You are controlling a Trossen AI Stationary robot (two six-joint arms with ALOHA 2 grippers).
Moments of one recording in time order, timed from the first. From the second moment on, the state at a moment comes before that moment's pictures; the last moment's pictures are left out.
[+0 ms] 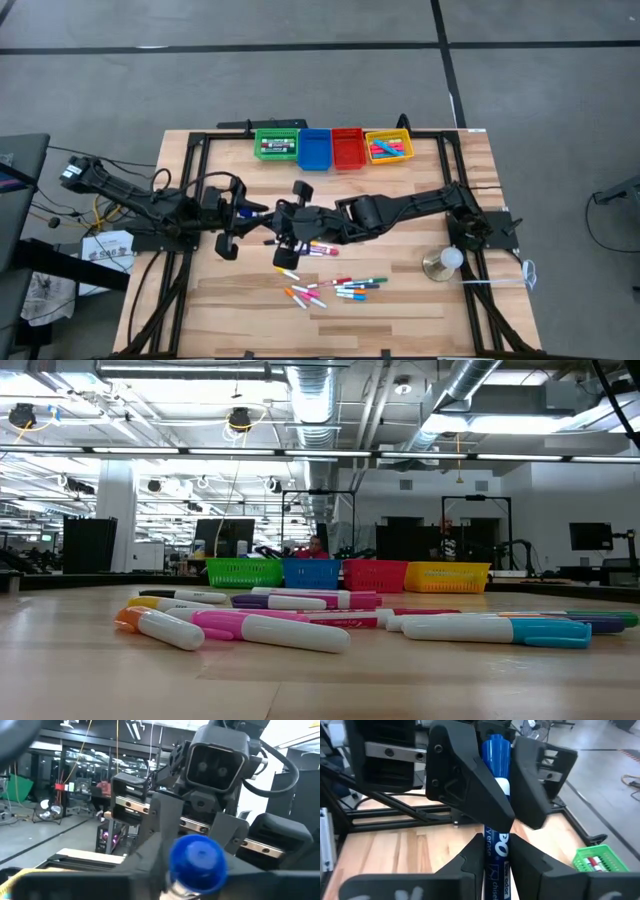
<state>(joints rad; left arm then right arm) -0.40 0.85 0.56 0.57 -0.38 -0.02 0.28 2.10 2.26 -0.65 0.45 0.07</state>
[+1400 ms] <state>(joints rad) 0.49 0.92 0.57 0.13 -0.15 0.18 -0.14 2.08 2.26 -1.34 0.36 -0.07</state>
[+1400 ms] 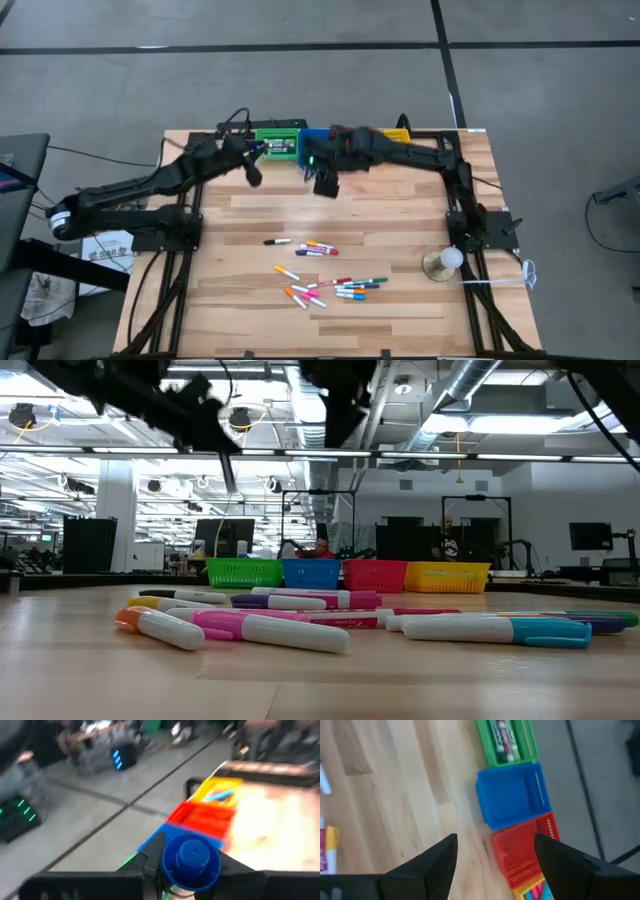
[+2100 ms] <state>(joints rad) 0.74 1.44 0.83 0.01 -0.01 0.39 -0.48 2.08 2.26 -1.23 -0.03 -0.25</state>
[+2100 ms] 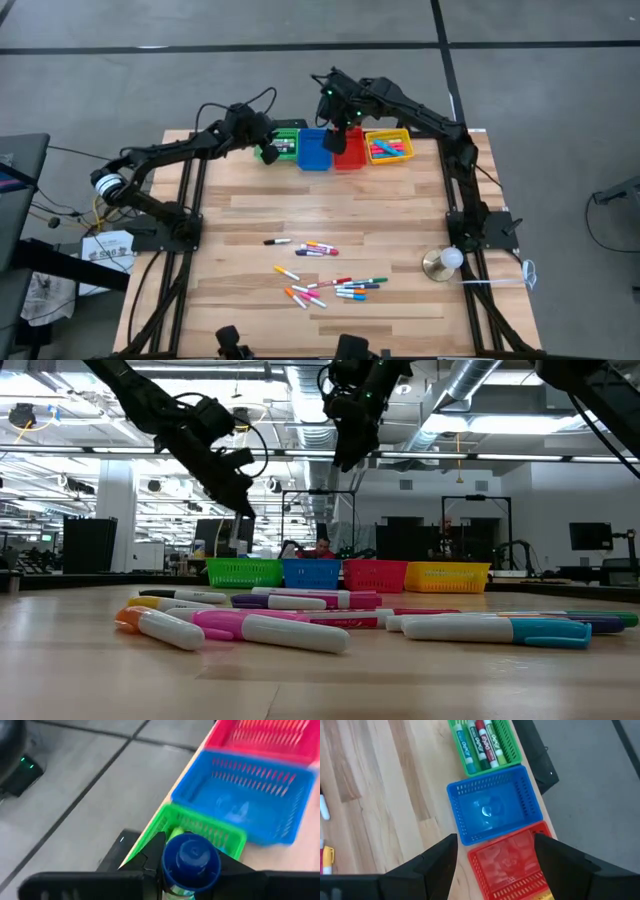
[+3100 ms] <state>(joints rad) 0.73 1.43 0.83 -0.01 -0.11 0.41 -0.48 2.08 2.26 -1.28 -0.13 -0.31</state>
